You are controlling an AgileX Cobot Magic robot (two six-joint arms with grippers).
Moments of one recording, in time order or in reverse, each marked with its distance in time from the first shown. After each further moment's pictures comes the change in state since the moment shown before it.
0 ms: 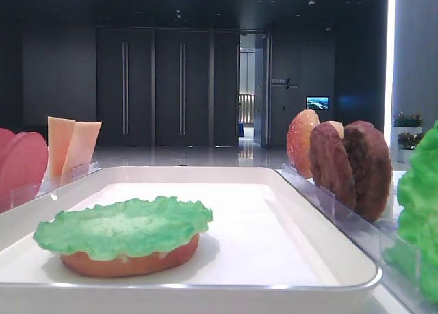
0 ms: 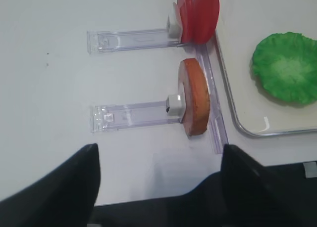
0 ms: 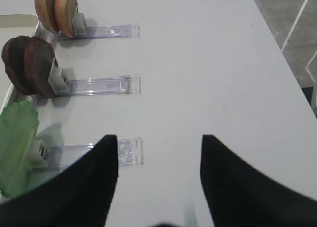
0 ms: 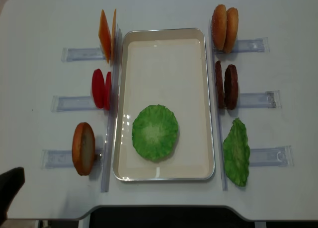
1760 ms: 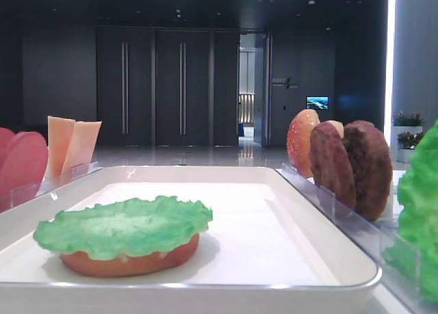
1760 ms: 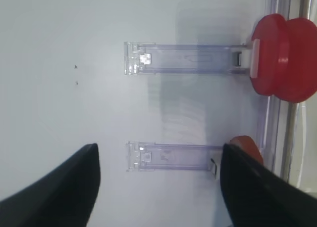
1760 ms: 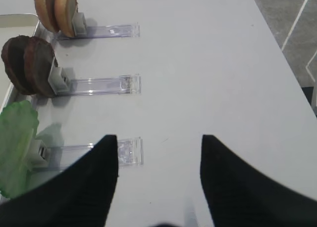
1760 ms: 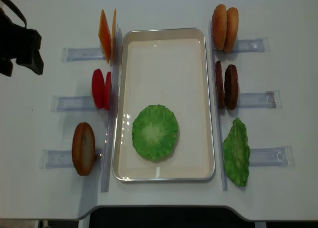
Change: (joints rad) left arm -0.017 1.074 -0.587 0.157 0.039 -0.134; right arm 0.000 0.000 0.000 0.000 0.000 -0.001
